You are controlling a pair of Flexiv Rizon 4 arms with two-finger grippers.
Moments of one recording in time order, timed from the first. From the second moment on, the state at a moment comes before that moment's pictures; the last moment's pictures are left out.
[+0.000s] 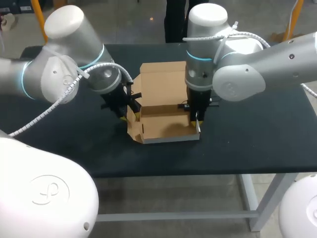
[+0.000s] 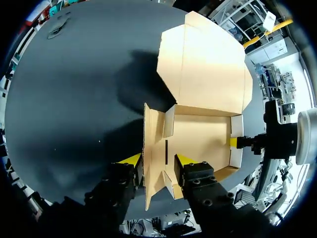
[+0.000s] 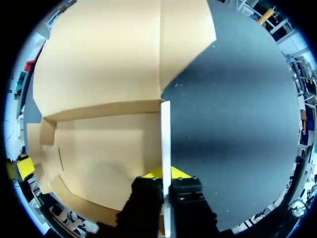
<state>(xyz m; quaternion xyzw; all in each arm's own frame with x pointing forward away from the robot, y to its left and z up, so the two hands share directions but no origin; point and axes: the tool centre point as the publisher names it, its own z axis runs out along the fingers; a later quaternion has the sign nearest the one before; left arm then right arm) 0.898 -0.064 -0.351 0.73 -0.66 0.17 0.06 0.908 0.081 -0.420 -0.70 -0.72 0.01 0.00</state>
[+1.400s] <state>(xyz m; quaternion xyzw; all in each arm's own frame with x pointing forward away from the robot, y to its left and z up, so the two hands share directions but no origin) 0.888 0.009 -0.390 0.68 -0.65 0.28 0.19 0.908 0.081 -0.420 -0.70 -0.72 0.01 0.00</state>
